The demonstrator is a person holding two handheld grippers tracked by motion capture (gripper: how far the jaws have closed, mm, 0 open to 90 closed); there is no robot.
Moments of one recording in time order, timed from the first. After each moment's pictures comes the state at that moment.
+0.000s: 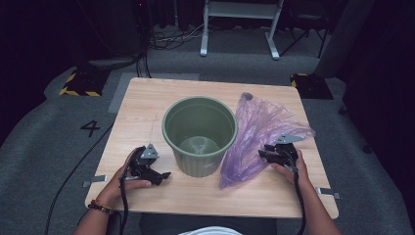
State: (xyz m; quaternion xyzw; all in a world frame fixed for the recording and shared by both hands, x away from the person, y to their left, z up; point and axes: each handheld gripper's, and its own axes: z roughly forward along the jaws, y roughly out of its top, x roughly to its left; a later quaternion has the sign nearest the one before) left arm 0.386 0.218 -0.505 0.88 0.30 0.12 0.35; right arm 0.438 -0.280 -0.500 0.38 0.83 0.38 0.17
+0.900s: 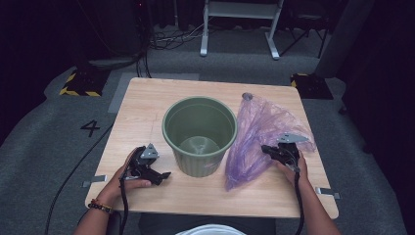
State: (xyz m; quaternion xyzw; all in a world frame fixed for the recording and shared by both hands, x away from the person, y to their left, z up) left arm 0.387 0.218 -0.505 0.88 0.30 0.12 0.35; right arm 0.437 -0.284 -0.494 0.38 0.81 0.42 0.16
